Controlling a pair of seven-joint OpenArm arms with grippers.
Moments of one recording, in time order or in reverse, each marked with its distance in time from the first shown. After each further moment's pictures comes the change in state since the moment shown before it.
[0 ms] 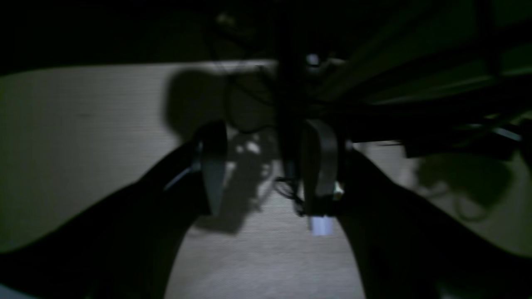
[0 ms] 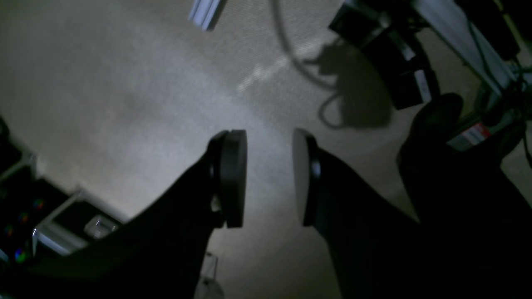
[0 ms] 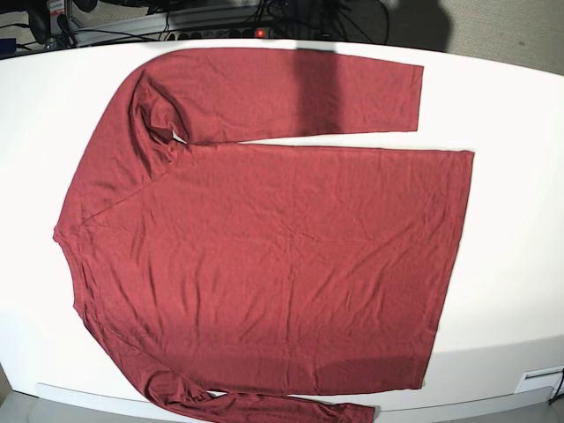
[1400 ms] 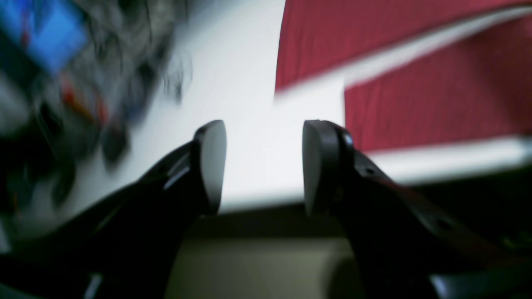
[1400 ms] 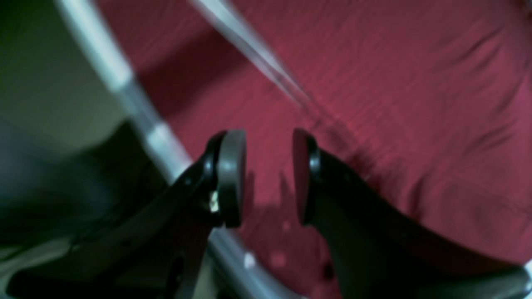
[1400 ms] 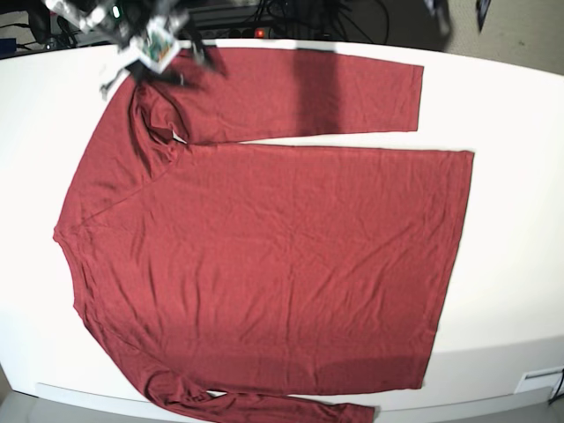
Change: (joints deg) left arm 13.2 -5.5 0.1 46.2 26.1 29.6 0.9; right arm 9.2 -3.4 17.2 52.9 -4.1 0.4 -0.5
